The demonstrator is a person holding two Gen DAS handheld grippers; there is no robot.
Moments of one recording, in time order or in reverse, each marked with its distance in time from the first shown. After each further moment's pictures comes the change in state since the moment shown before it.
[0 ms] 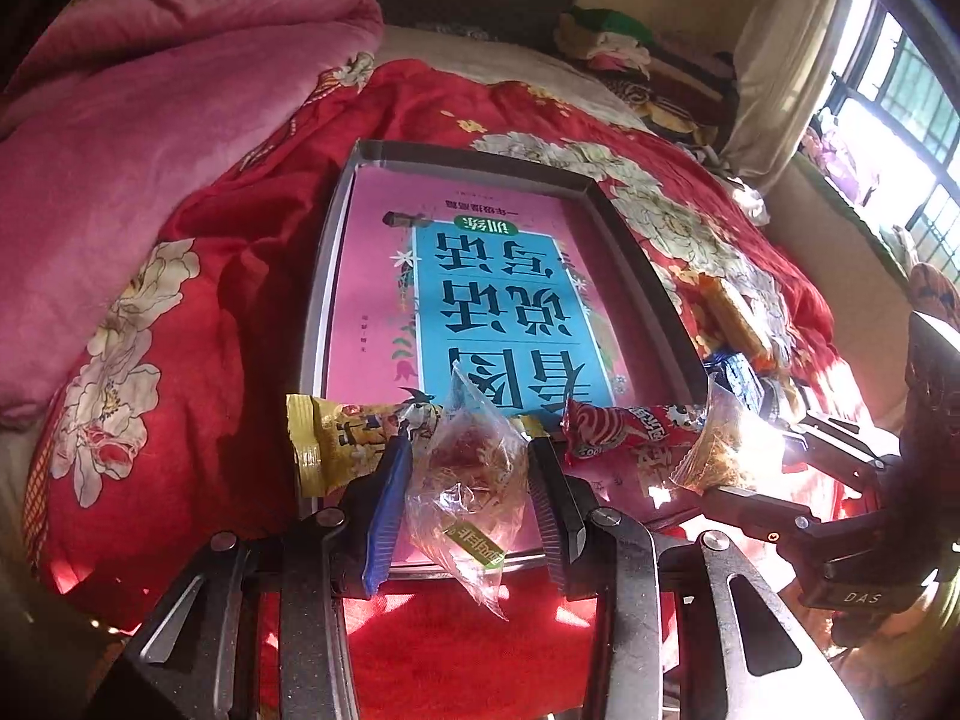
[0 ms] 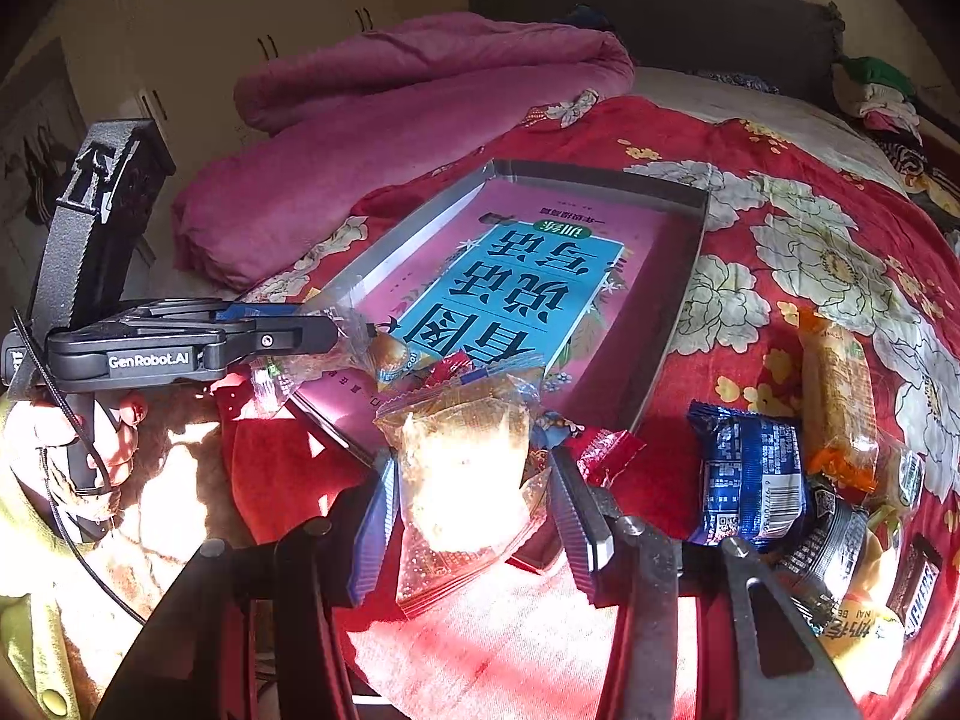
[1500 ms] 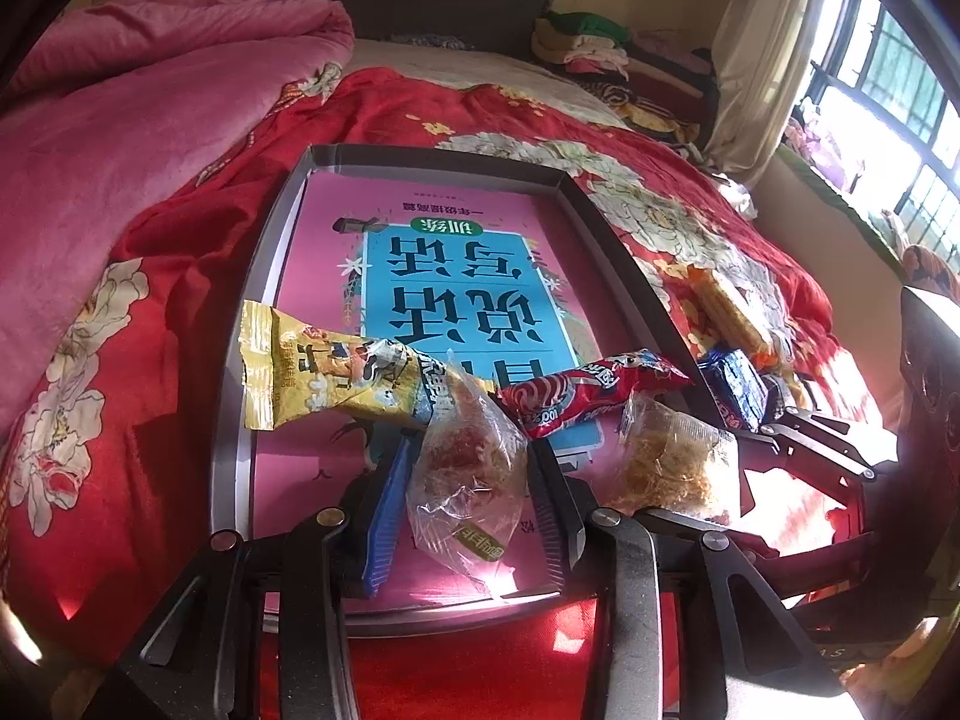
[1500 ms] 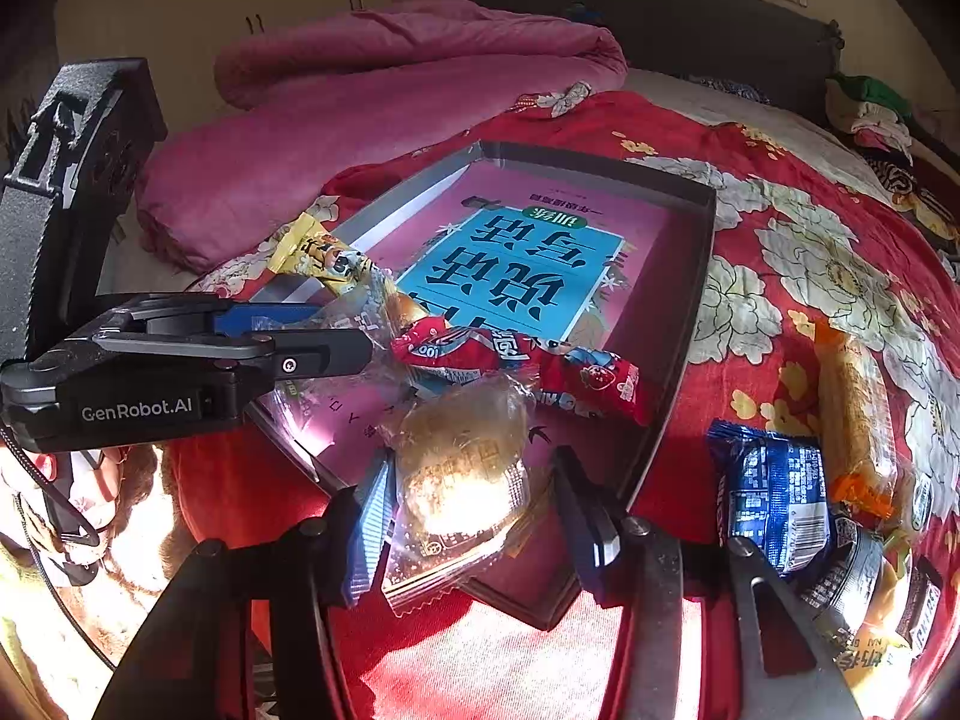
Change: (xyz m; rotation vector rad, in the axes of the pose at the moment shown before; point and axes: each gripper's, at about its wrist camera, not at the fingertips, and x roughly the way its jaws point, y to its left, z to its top) left arm 0.028 -0.021 -0.003 0.053 -0.041 -0.015; right arm 0.029 0.009 0.002 -0.032 0.006 -0.088
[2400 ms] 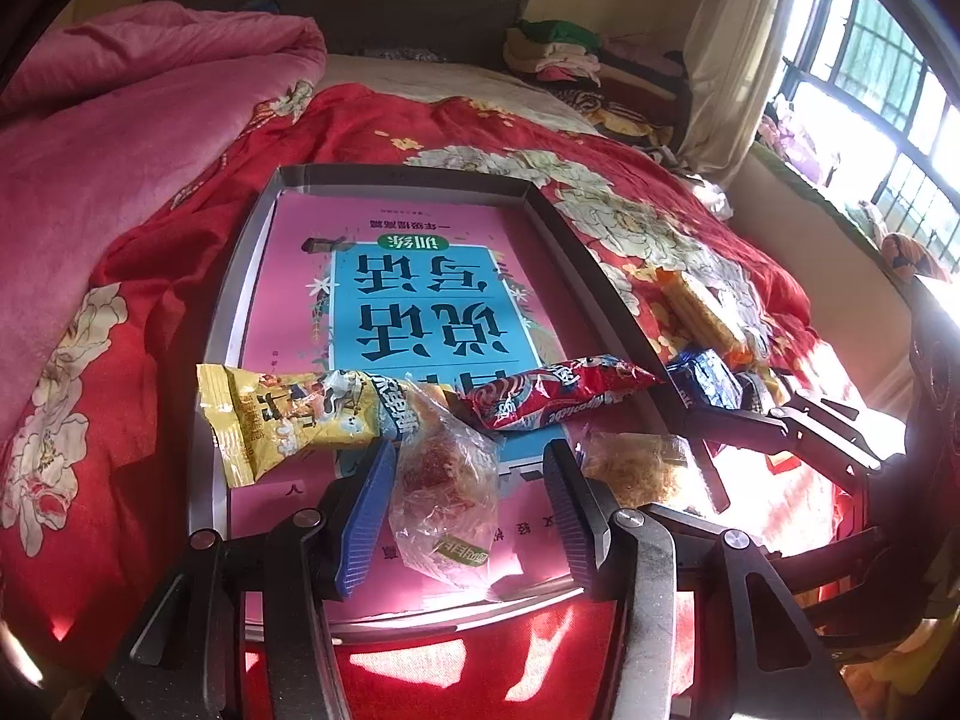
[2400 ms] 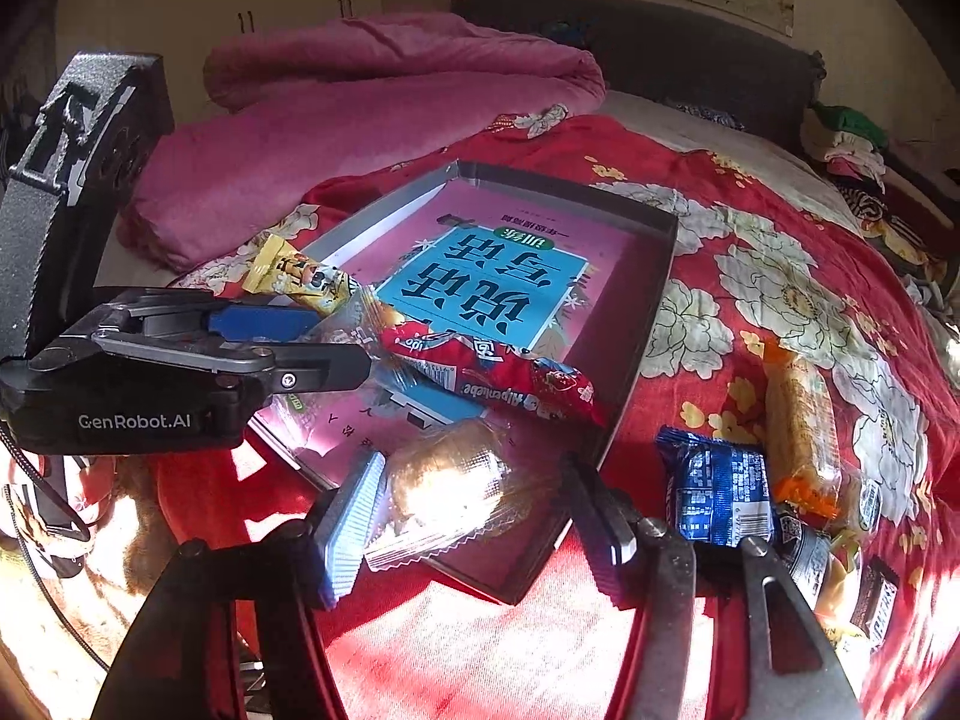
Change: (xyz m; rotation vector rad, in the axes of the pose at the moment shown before) left arm -0.006 -0.009 0.000 0.044 -0.033 -0.050; right arm -0.016 0.007 -0.001 -0.044 -0.031 -0.118
